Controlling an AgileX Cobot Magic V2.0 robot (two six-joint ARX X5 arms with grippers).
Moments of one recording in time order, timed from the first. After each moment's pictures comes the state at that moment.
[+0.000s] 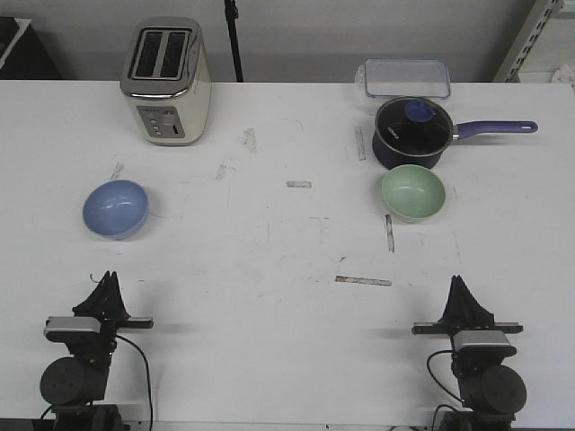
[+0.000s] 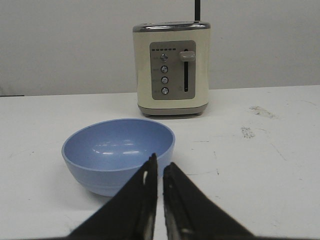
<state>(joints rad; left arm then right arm) 0.03 0.01 0.03 0.17 0.01 0.04 0.01 0.00 0.01 0.07 -0.03 0.03</state>
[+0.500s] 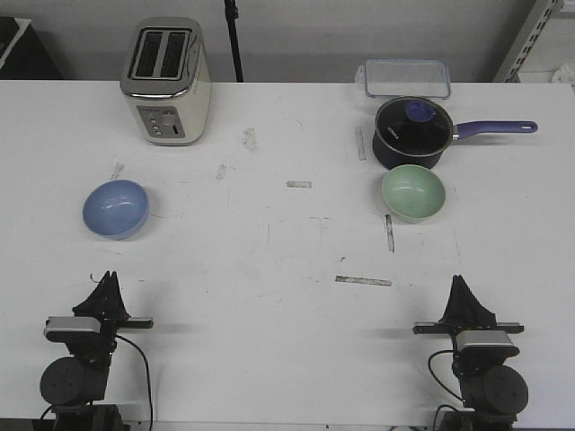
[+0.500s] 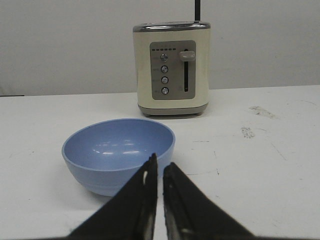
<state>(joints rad) 0.03 0.01 0.03 0.17 0.01 0.04 0.01 0.00 0.05 0.05 -0.03 0.05</state>
